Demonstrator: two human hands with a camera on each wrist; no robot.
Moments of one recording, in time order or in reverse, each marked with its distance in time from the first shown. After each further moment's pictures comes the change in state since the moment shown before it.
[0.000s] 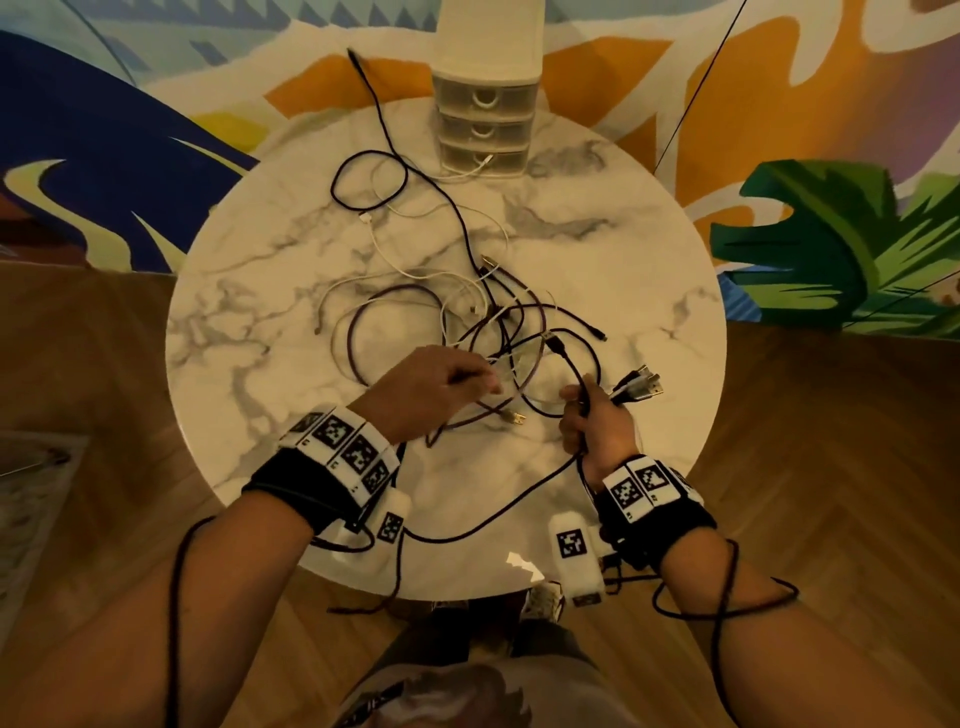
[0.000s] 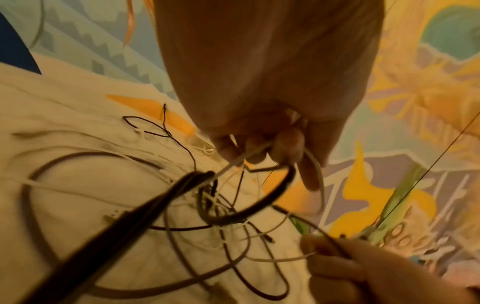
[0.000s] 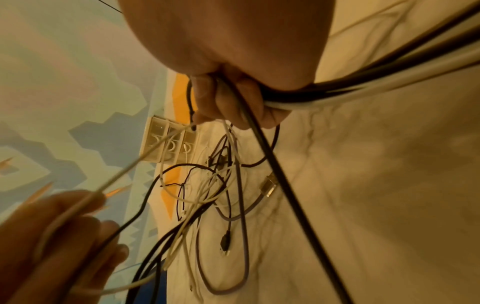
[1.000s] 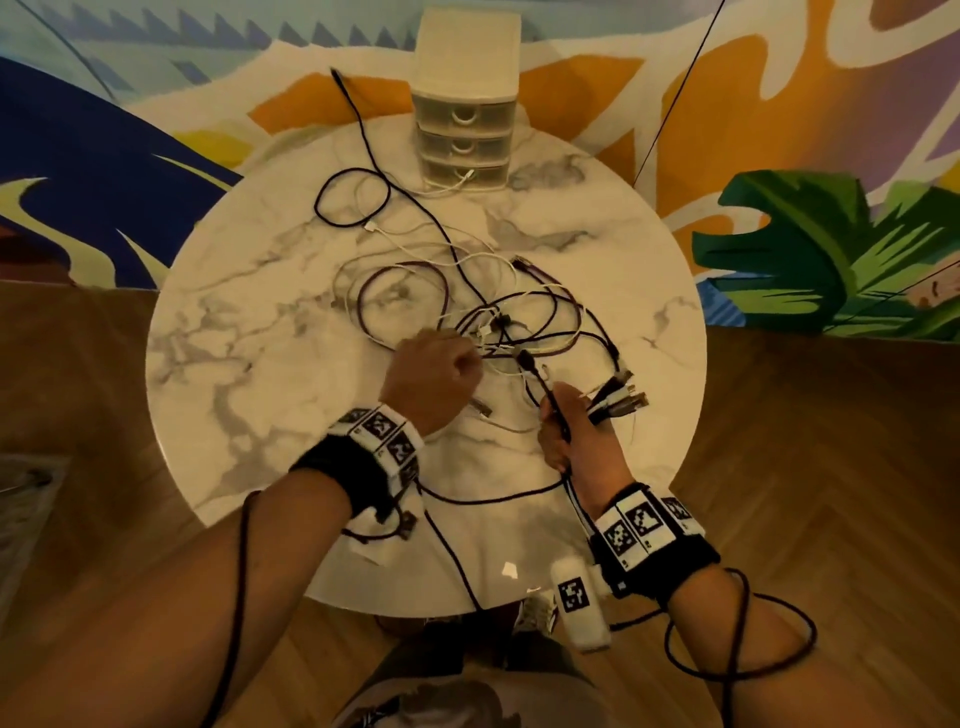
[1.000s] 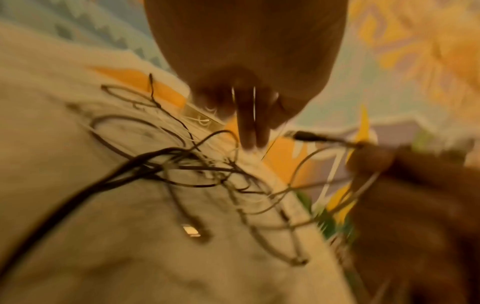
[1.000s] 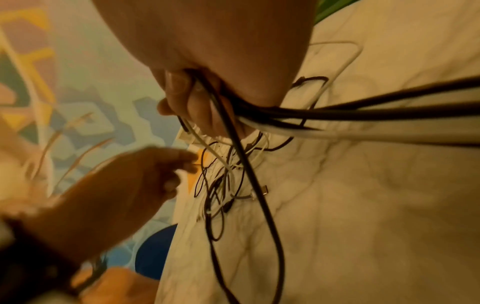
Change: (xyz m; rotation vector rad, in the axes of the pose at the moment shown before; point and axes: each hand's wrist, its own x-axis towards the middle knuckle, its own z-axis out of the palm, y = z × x) left_hand 0.043 -0.015 0.026 0.352 0.265 -0.029; right_hand -0.028 -0.009 -0.005 -0.073 -0.285 -0.214
